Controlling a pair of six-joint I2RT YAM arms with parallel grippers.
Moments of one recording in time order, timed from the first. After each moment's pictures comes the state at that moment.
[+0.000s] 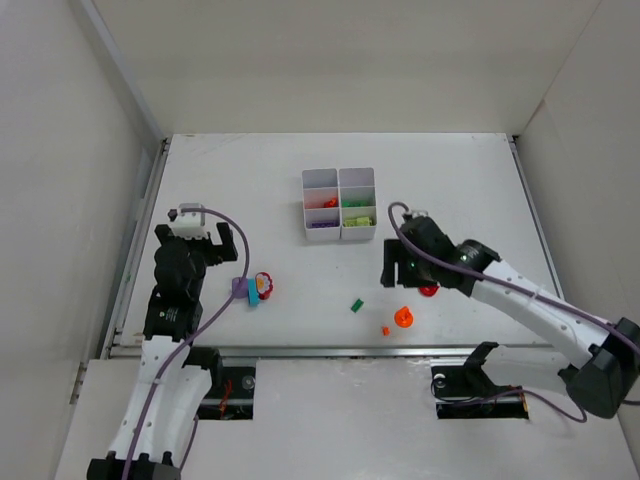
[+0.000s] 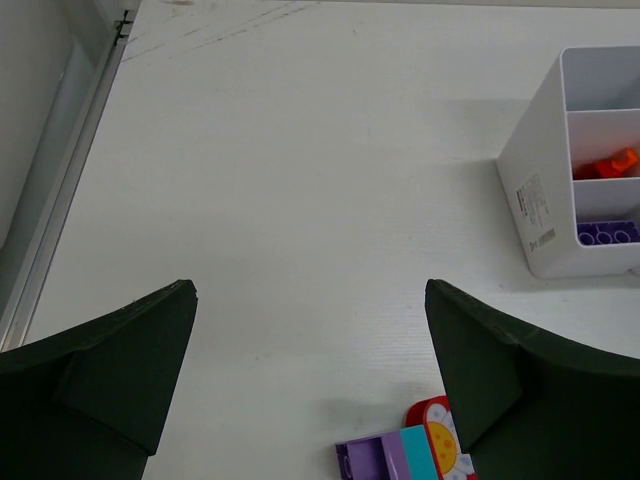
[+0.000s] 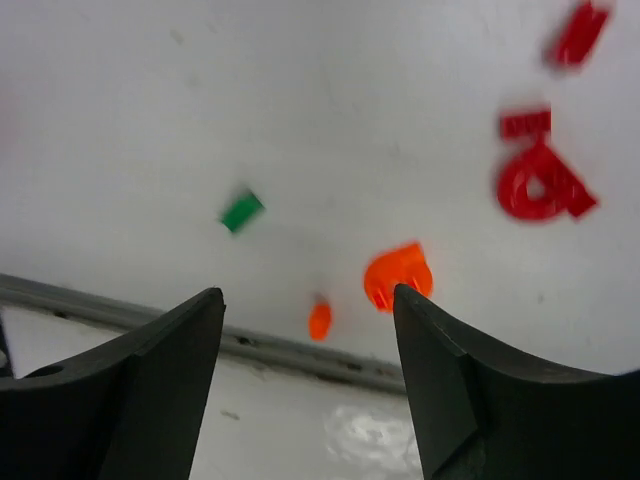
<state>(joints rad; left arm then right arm) -0.07 0.57 0.50 -0.13 -0.07 -0.05 0.74 1.18 1.04 -0.79 0.18 0.62</state>
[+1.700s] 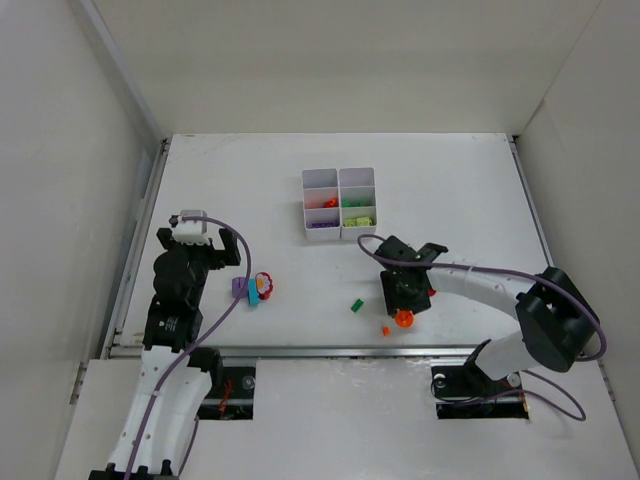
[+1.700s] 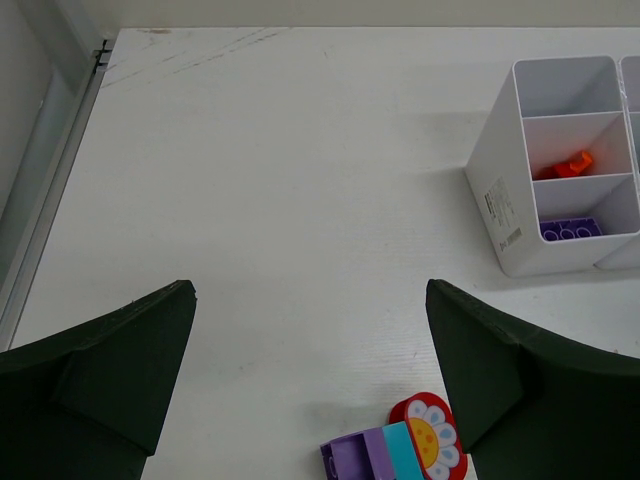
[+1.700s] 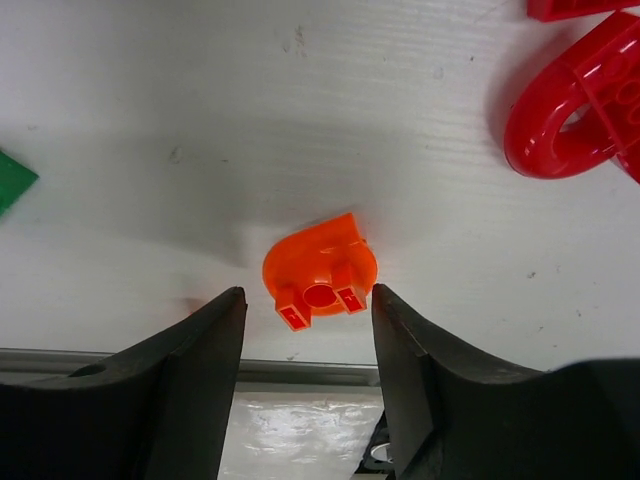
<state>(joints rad) -0.10 0.49 0.47 -0.12 -0.03 -0.05 0.75 1.46 0.85 -0.82 0.14 0.62</state>
